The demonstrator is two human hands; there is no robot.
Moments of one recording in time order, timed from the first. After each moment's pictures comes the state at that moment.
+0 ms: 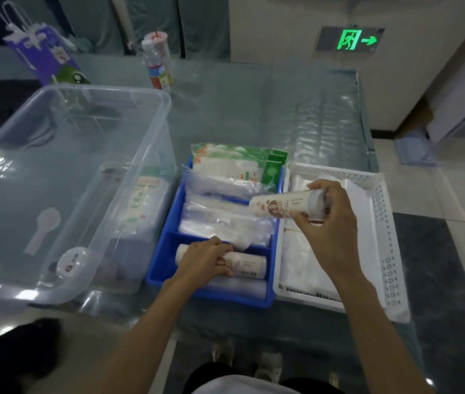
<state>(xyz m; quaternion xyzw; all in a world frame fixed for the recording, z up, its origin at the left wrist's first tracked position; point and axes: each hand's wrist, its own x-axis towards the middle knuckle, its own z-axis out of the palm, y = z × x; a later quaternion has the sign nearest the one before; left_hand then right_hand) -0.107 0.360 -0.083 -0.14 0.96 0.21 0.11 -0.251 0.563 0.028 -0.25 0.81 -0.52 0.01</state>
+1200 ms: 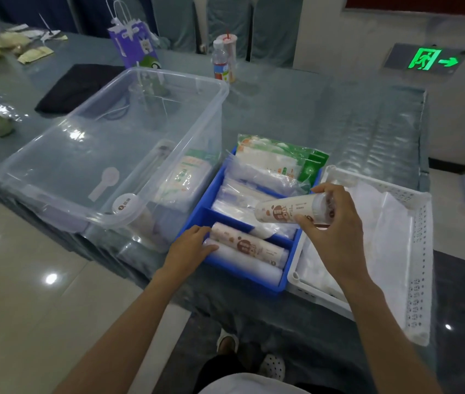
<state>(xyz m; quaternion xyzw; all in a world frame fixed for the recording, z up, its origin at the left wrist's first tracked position) -0.026 0.357 -0.095 -0.39 0.90 0.21 0.00 -0.228 0.566 0.020 -0.35 0.77 -0.52 0.08</state>
